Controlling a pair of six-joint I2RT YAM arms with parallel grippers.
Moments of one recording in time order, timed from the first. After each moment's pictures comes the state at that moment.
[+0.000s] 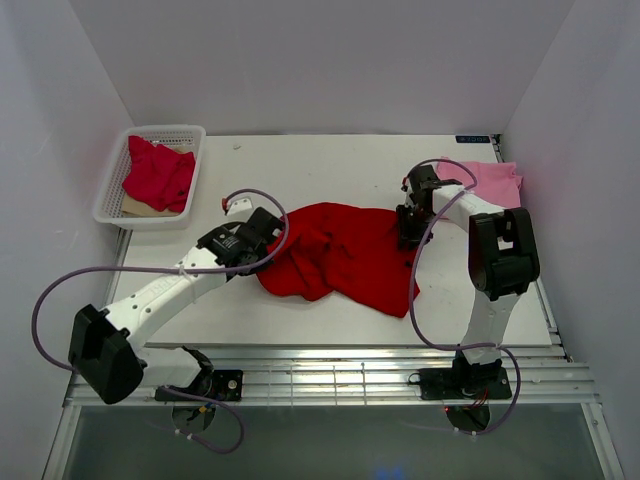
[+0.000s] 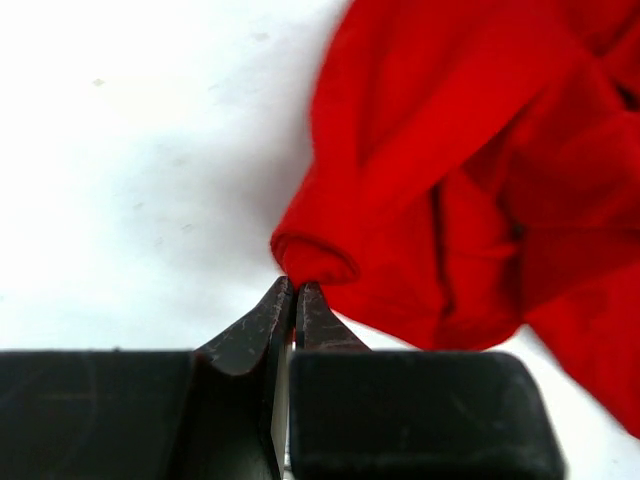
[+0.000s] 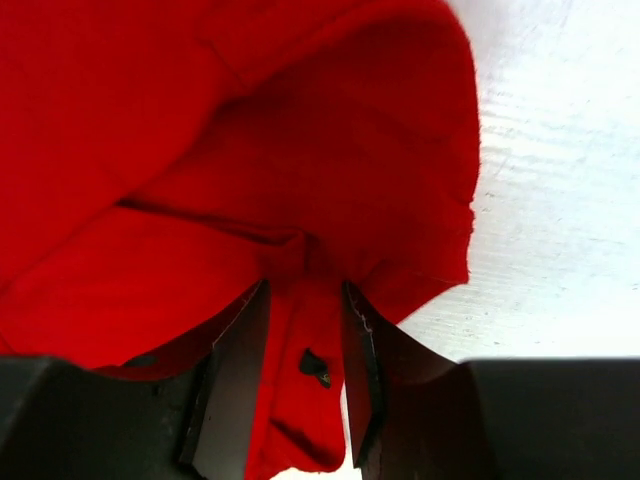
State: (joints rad) left arm -0.70 1.32 1.09 -0.85 -0.50 -0.87; right arm 0.23 1.93 1.34 -0.71 -0.14 0.16
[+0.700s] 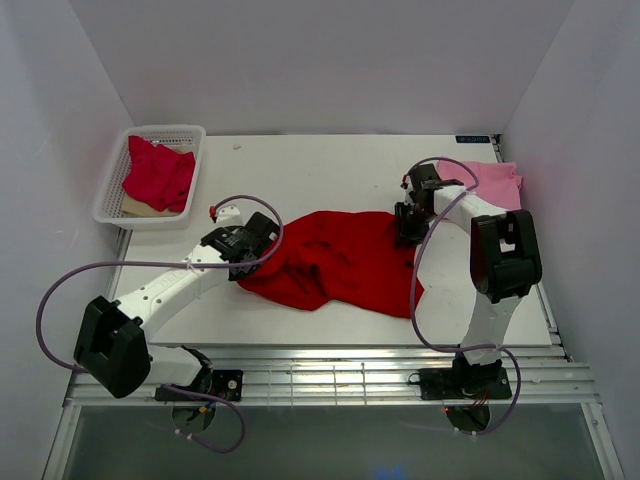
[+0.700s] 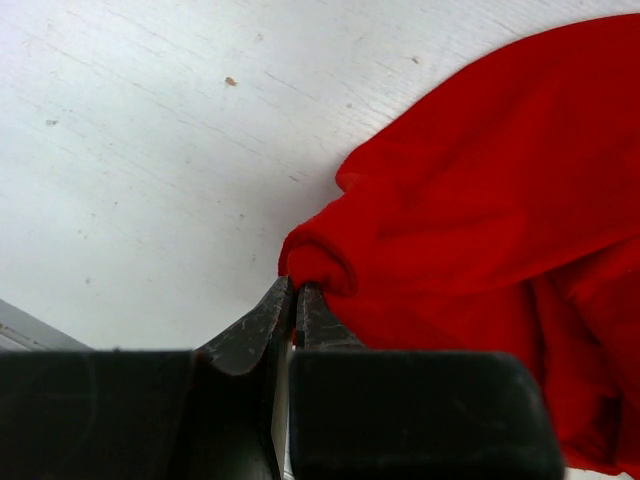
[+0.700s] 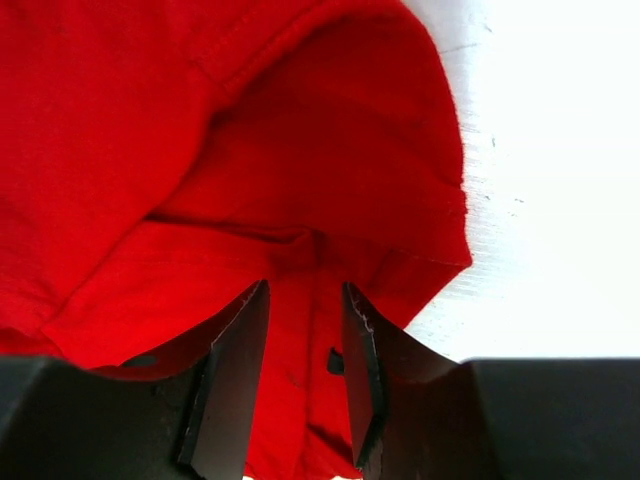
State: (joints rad) left arm -0.62 1.32 0.98 -0.93 -0.65 -0.94; right arm 0.23 1.91 1.31 -0.68 -0.19 0.18
